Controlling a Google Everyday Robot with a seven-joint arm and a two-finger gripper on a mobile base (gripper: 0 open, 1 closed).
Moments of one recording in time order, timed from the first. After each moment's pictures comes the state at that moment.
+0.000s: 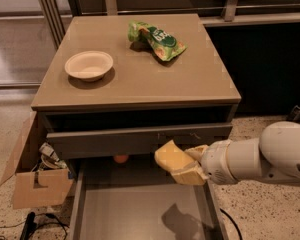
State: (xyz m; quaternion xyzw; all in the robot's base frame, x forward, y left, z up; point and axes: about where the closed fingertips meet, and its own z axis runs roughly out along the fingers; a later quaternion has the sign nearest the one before) arm 0.432 -0.096 0.720 -0.44 0.81 0.22 0.33
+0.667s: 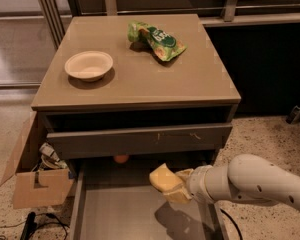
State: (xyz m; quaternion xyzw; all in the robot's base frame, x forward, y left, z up) arm 0.432 -0.076 0.597 -0.43 0.82 0.22 0.30
